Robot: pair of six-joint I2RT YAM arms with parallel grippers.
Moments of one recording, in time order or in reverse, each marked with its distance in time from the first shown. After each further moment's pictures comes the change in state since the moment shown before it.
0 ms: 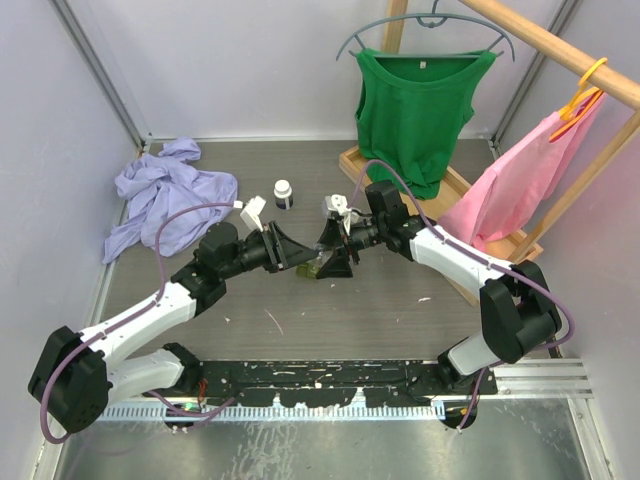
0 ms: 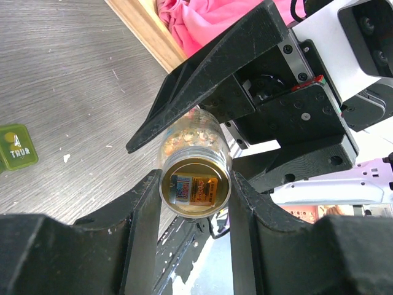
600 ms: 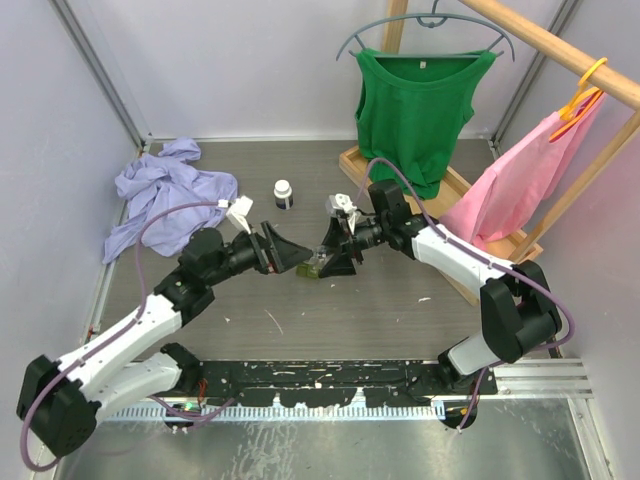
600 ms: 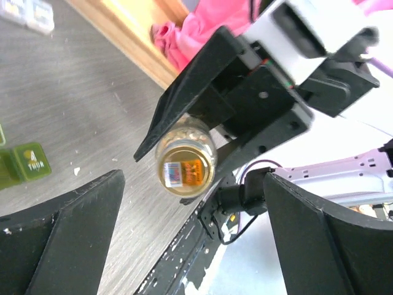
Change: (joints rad) left arm 0.000 -0.122 0.000 -0.075 -0.043 0.065; right arm -0.024 0.000 0.002 -0.011 -0.071 0.009
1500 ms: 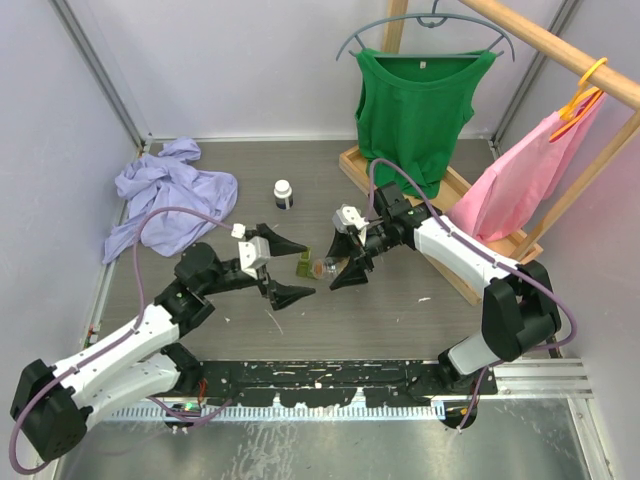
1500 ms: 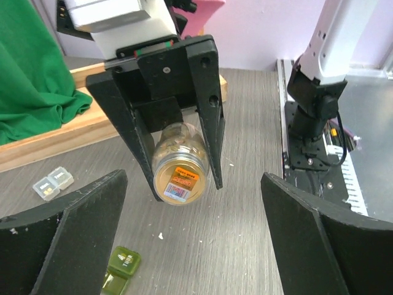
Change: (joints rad) left arm -0.072 -0.119 -0.081 0.220 0.294 0.857; right arm -0.012 0.006 0.106 -0.525 -0.103 -0.561
